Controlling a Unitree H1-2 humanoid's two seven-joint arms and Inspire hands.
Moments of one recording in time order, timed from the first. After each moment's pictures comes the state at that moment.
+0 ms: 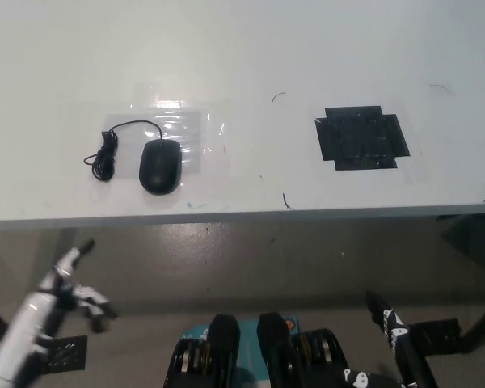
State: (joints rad) left_arm 0.11 0.36 0.07 -0.31 -0.10 -0.28 -0.21; right_arm 0.04 -0.10 0.12 0.32 -0.11 -0.39 0.04
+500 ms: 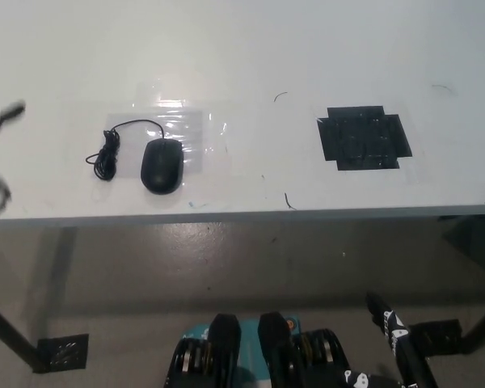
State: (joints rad) left_arm -0.23 0.70 0.15 -0.48 -0.35 0.02 -0.25; right_arm 0.05 -0.10 0.12 0.33 -0.11 -0.39 0.04
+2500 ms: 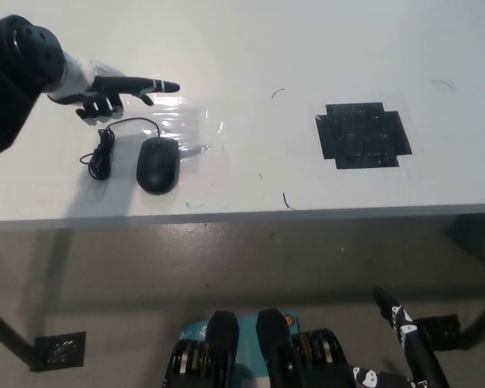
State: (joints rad) left_arm -1.29 0.51 -0.68 0.96 0.24 0.21 -0.84; right_arm 0.05 -0.13 0.13 0.28 -0.12 -0.39 0.05
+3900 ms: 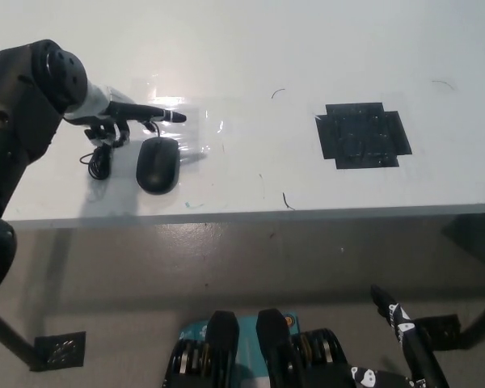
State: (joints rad) left_arm -1.31 0.41 -0.64 1.17 0.40 0.10 -0.84; right_arm 0.05 -0.13 0.13 0.26 -0.13 -0.39 0.06
